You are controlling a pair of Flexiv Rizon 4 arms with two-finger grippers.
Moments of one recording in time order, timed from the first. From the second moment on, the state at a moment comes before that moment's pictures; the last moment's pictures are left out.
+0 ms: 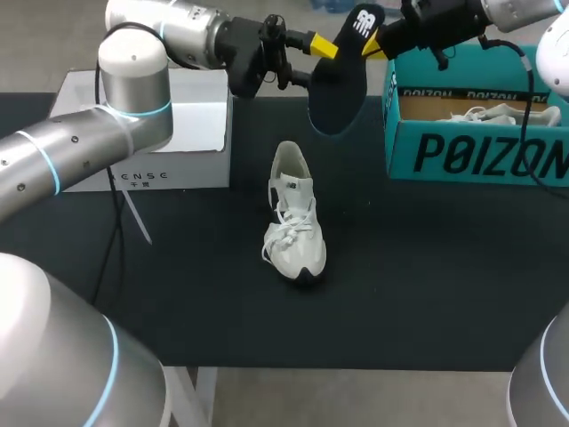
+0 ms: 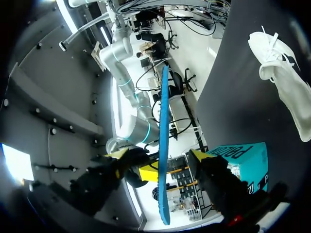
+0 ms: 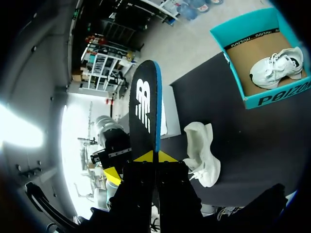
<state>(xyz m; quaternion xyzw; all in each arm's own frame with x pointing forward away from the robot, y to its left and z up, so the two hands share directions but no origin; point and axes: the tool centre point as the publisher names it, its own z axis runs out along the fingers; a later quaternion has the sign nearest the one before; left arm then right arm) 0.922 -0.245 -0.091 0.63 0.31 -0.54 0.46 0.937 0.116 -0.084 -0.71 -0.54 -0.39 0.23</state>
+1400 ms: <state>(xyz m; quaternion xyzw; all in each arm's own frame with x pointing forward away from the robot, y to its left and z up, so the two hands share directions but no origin) 0.923 -0.249 -0.119 0.62 0.37 -0.52 0.45 0.951 0.127 -0.100 -0.74 -0.53 -0.36 0.23</state>
